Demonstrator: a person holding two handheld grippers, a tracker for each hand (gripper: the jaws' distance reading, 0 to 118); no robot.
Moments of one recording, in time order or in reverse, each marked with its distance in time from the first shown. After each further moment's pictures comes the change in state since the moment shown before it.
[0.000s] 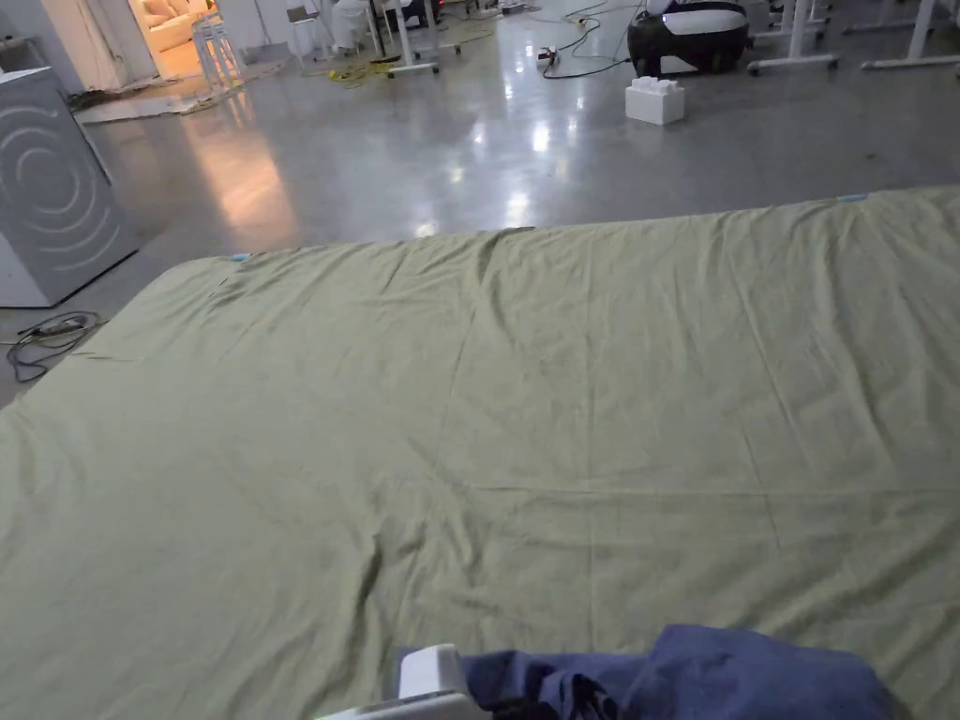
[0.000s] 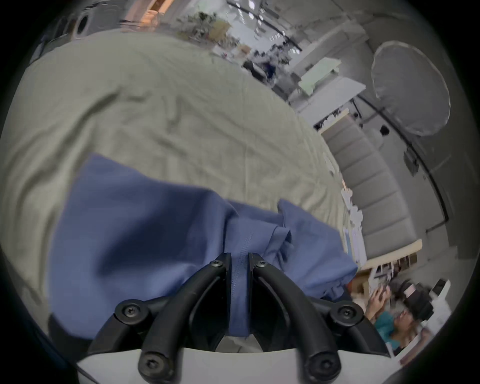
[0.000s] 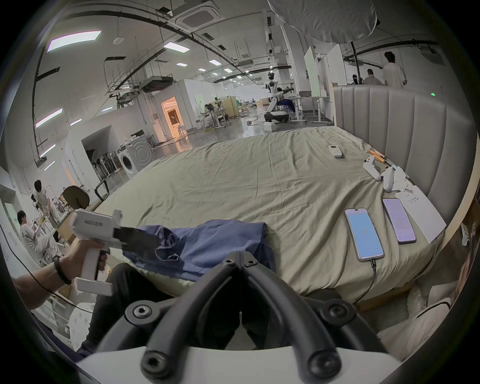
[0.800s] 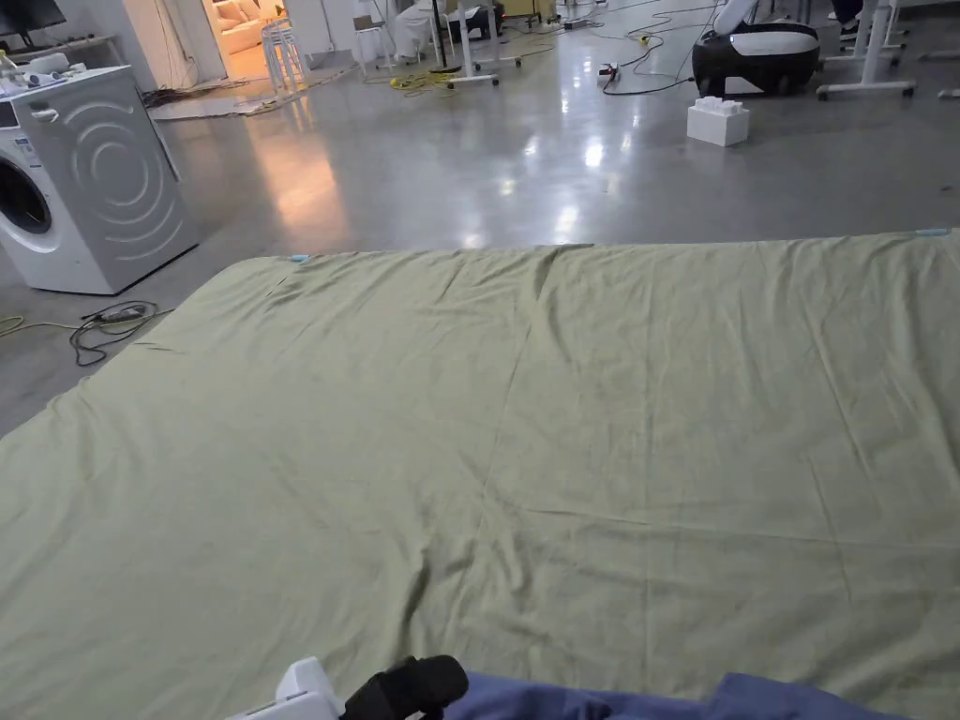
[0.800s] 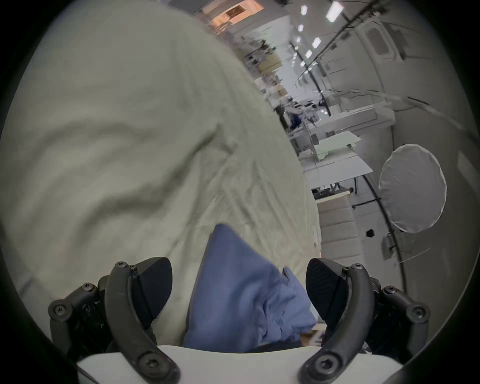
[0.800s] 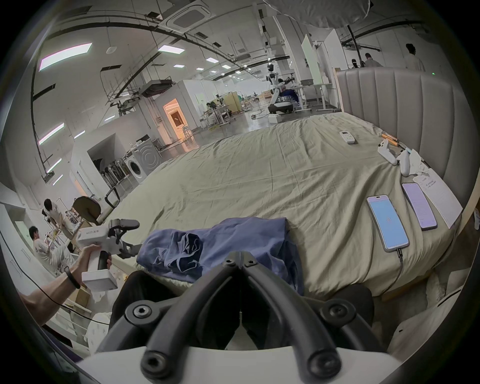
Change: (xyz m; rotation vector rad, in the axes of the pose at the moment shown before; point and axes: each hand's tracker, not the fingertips) left arm -0.136 0.027 0.067 0.226 -0.149 0.468; right arm -0.016 0.006 -0.028 -0.032 0.074 -0.084
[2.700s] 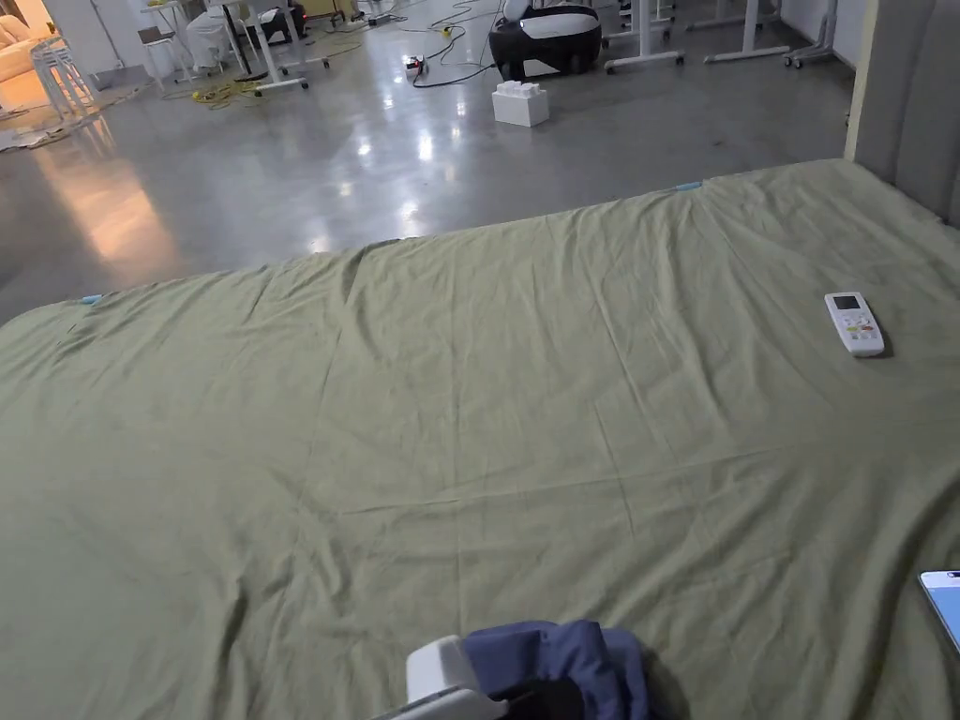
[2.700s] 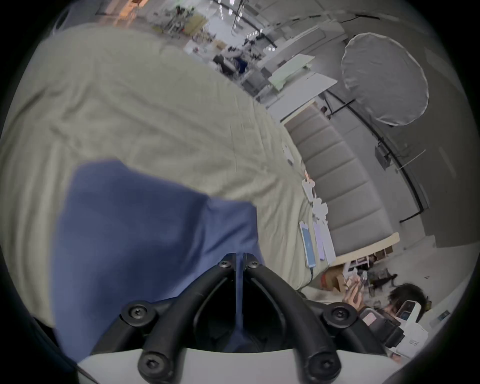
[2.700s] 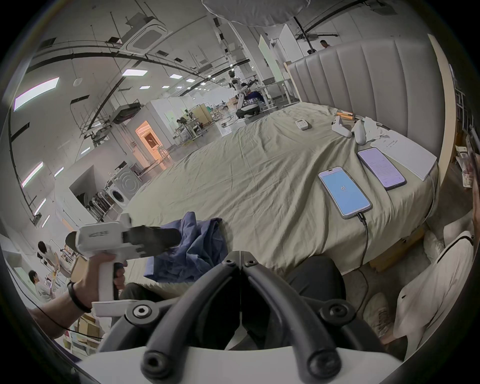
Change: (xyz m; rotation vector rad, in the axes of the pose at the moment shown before) left arm 0.167 -0.172 -0.125 -0.286 -0.056 -0.454; right arm 0.056 -0.038 0.047 0.050 -0.107 -0.202
